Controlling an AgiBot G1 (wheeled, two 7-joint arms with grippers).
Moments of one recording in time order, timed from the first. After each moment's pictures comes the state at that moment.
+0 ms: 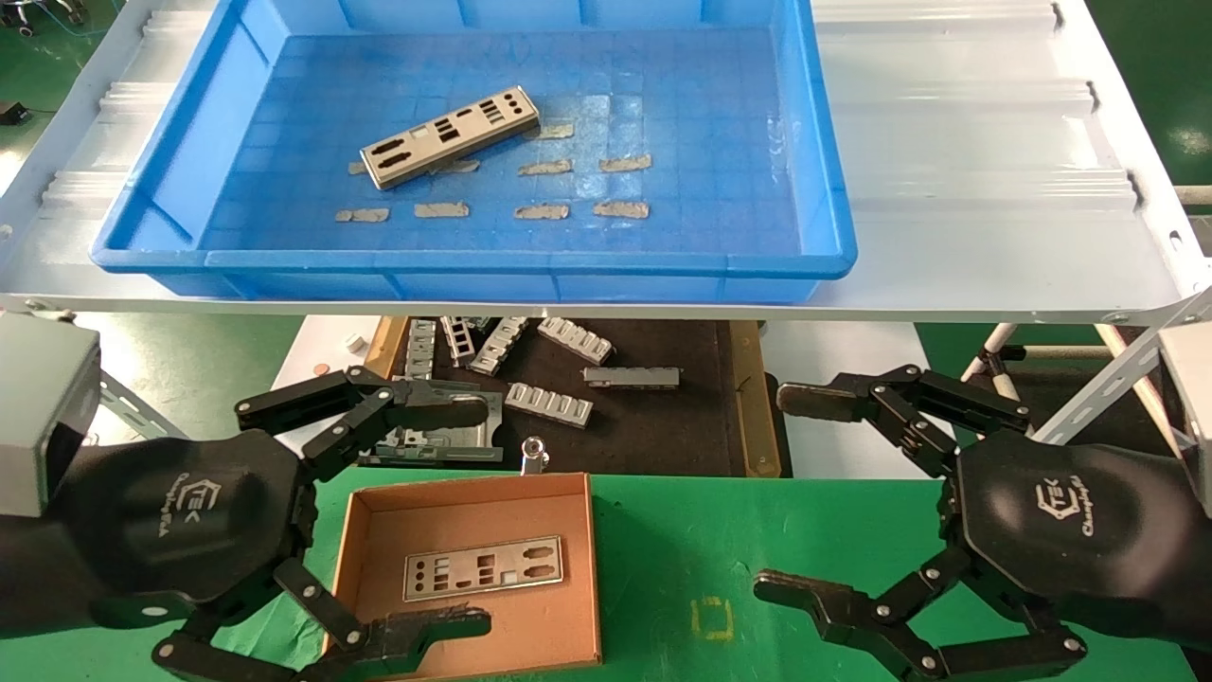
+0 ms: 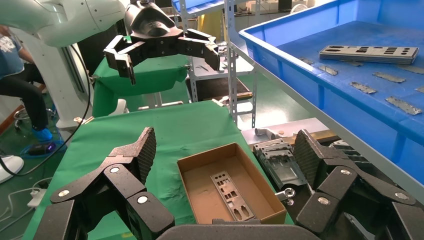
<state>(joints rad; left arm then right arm) -1.08 0.61 0.28 -1.28 0.73 1.49 -0.19 1.10 -0.55 -0.44 1.24 -0.62 -1.42 0.10</state>
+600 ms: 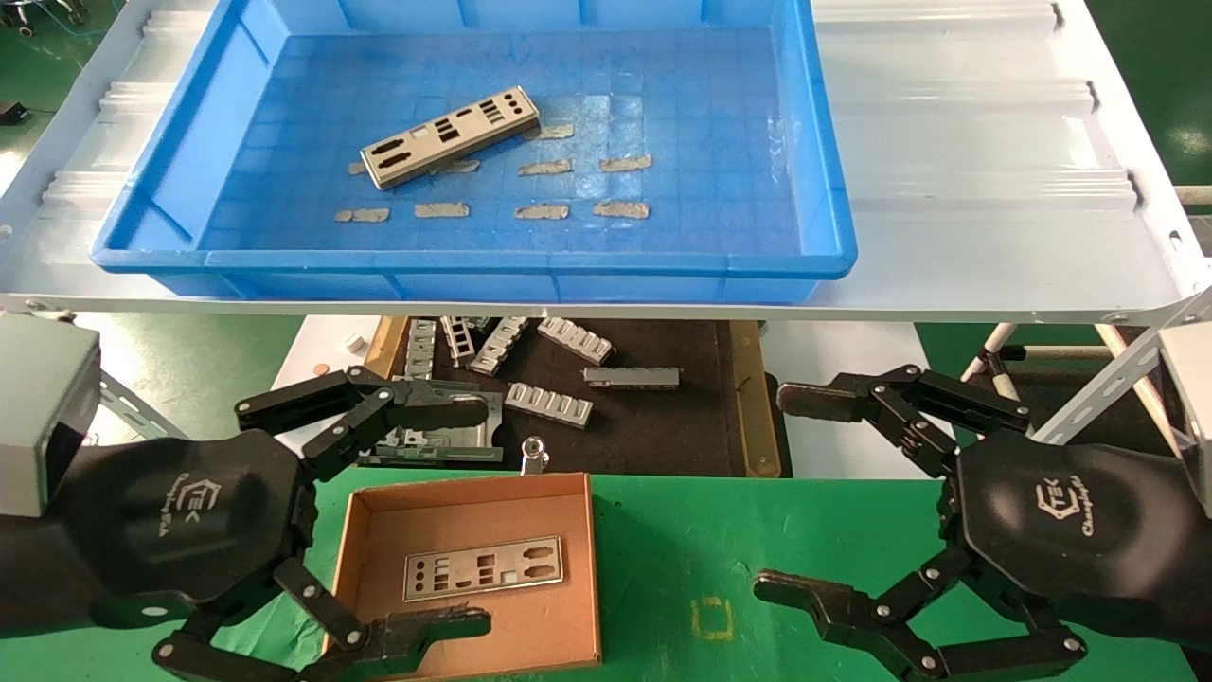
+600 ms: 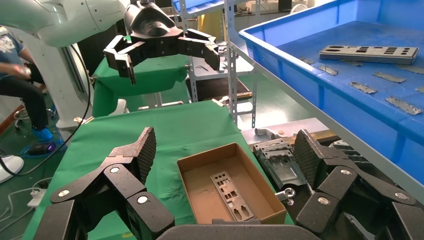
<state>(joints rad) -1.08 0.61 0.28 -1.28 0.73 1.49 -0.19 1.10 -0.55 -0.44 1.24 -0.62 -1.42 0.10</state>
